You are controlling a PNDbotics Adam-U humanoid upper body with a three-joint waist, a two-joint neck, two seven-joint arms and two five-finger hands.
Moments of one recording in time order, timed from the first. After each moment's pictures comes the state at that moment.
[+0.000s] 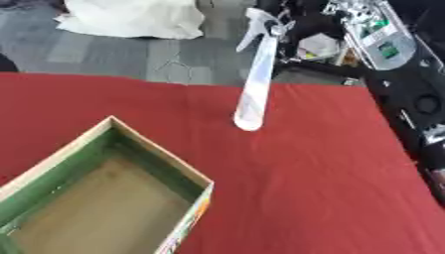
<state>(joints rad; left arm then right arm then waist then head) -0.16 0.36 0.15 -1.98 0.13 0.09 0.25 -1.35 -0.61 0.07 -0.90 0.19 0.12 0.54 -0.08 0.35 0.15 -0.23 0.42</state>
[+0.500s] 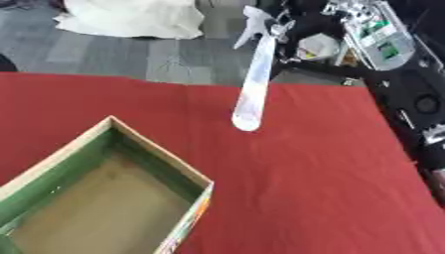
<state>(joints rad) -0.16 0.35 0.15 -1.98 0.13 0.09 0.25 -1.34 -0.61 0.07 -0.90 0.19 0.10 0.55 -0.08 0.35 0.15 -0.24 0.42</state>
